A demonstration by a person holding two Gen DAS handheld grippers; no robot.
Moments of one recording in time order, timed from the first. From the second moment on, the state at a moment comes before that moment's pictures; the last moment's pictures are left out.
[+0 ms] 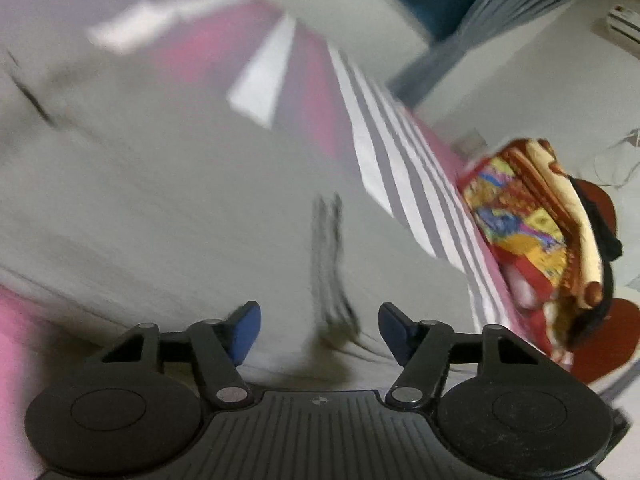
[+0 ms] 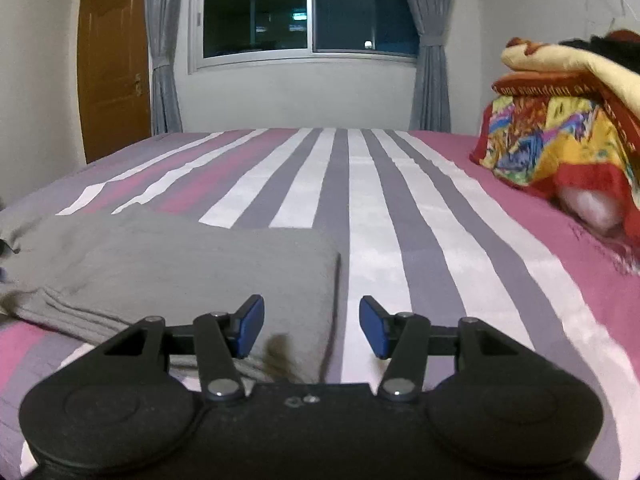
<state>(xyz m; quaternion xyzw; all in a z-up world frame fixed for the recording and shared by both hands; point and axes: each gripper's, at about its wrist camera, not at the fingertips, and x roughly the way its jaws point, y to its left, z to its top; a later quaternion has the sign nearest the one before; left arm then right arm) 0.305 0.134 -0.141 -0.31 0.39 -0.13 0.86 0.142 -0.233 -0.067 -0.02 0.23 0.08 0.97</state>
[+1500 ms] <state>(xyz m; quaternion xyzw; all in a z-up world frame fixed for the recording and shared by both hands) 0.307 0.082 -0.142 -0.20 0.39 -0.14 0.89 0.179 -0.261 -0.096 0.06 0.32 0.07 0.94</state>
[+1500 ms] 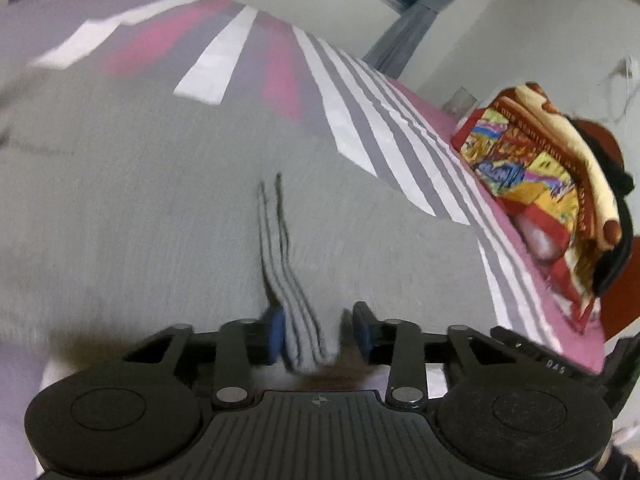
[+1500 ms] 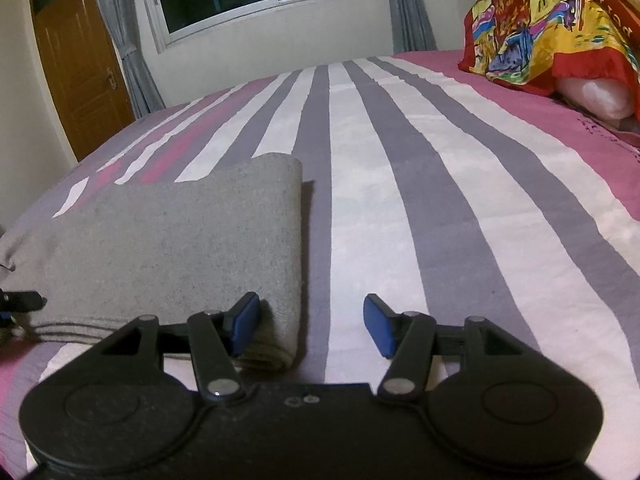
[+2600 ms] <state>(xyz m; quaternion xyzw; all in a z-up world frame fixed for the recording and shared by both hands) 0.292 0.095 -0.151 -0.21 0.39 -0.11 0.89 0.168 -0.274 -0.086 0.04 0.33 0.06 0.94</state>
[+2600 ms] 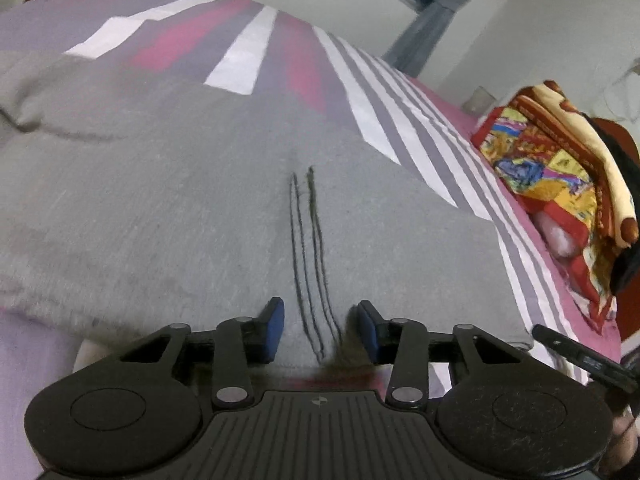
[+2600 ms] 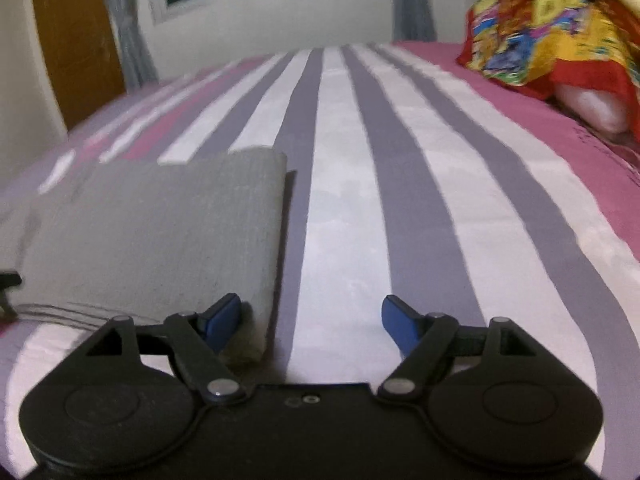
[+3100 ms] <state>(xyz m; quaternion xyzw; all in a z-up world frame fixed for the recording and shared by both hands) 0.181 0.243 -0.156 -0.37 0.23 0.04 0.90 0.153 -0.294 -0.077 0.07 0.28 0.03 0.96</state>
